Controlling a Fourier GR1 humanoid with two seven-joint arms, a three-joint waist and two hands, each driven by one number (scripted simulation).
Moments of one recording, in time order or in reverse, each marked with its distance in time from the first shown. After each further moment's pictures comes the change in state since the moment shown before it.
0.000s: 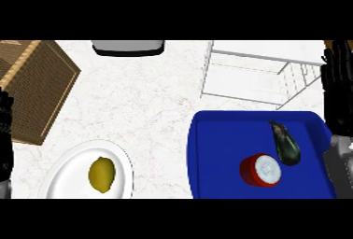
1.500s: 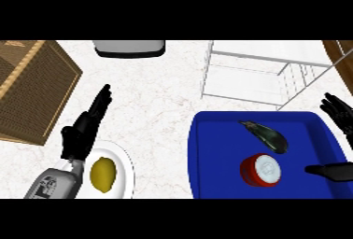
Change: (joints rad) left arm -0.210 -0.192 -0.259 0.181 0.005 -0.220 0.198; right arm 0.287 -0.208 -0.041 0.178 -0.030 0.480 -0.336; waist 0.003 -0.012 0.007
